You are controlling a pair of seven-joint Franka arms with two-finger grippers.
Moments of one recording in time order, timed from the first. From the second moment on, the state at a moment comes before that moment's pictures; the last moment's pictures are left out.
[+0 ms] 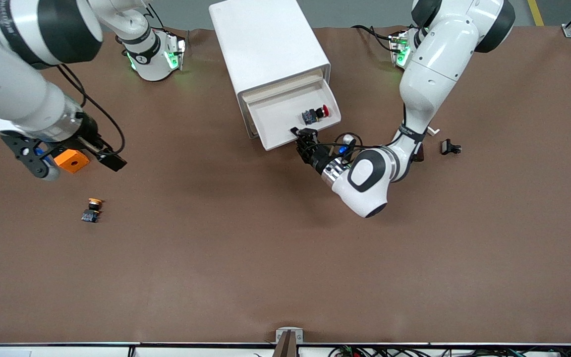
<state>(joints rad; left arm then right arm) -0.38 0.85 -0.13 -1.49 -1.04 1.48 -2.06 0.31 0.13 -0.05 -1.56 0.00 1.58 1.06</state>
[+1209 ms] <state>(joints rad) -0.32 0.80 -0.13 -1.43 -0.98 1.40 -2.03 0.75 0.28 -0.05 -1.50 0.04 1.60 1.84</state>
